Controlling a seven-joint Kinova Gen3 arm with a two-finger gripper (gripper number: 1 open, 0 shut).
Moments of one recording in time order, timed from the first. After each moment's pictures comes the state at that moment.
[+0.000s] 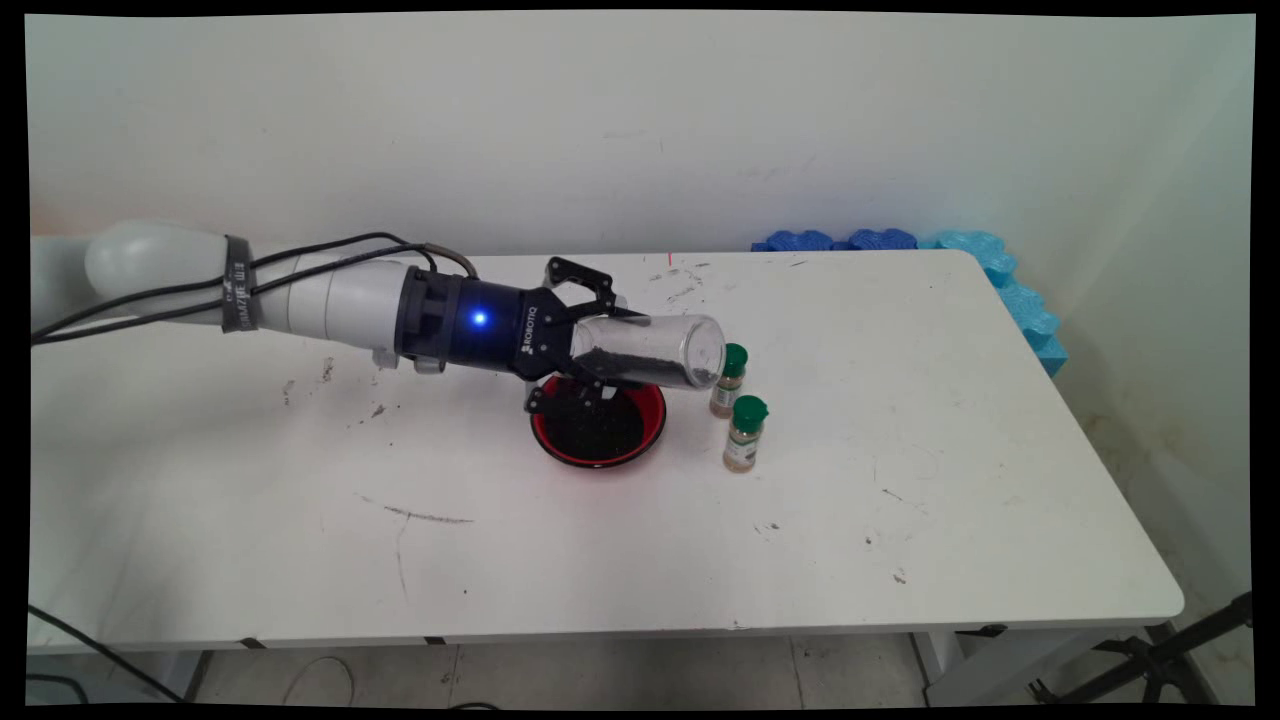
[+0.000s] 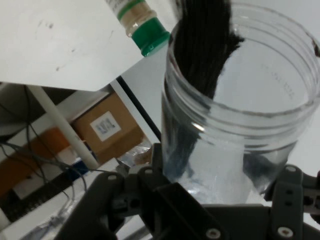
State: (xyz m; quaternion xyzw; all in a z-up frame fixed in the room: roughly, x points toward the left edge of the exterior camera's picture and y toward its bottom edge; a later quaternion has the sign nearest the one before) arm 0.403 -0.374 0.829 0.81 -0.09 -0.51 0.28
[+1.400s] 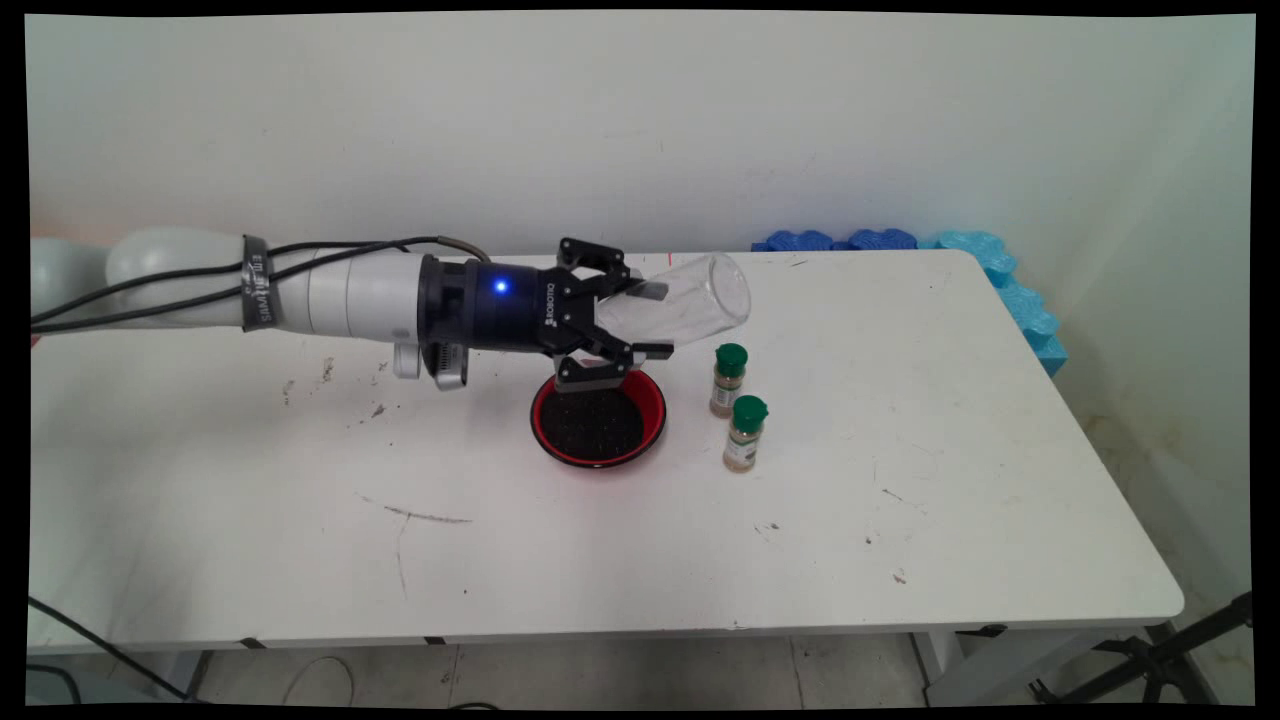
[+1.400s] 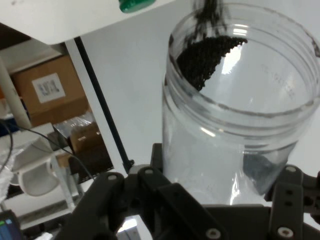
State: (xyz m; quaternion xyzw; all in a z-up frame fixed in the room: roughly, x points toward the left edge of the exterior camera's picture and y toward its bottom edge) arm 0.388 -0.379 0.833 0.78 0.05 -0.57 0.24
